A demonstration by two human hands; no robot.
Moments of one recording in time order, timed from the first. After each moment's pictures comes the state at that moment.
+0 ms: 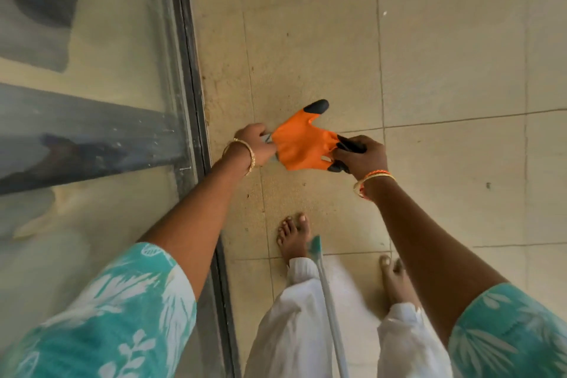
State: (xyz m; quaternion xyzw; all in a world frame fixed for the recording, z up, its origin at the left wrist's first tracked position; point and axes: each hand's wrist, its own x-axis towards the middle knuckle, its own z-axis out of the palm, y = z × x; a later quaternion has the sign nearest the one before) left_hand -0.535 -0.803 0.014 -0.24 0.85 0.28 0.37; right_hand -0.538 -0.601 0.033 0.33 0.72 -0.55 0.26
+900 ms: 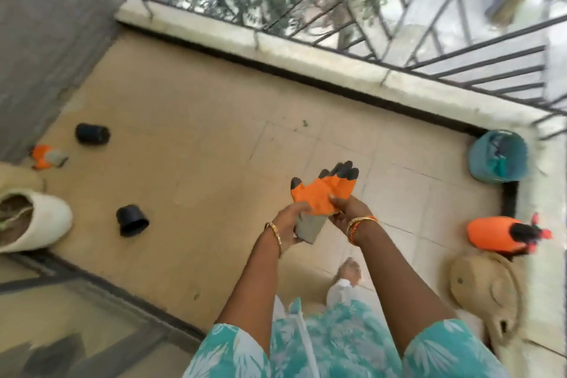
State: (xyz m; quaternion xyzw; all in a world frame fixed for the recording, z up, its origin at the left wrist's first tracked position) left_hand -0.335 -0.381 0.557 -0.10 0.64 0.41 0.65; right_hand -0.235 -0.280 0.539 0.60 0.16 -0.77 -0.13
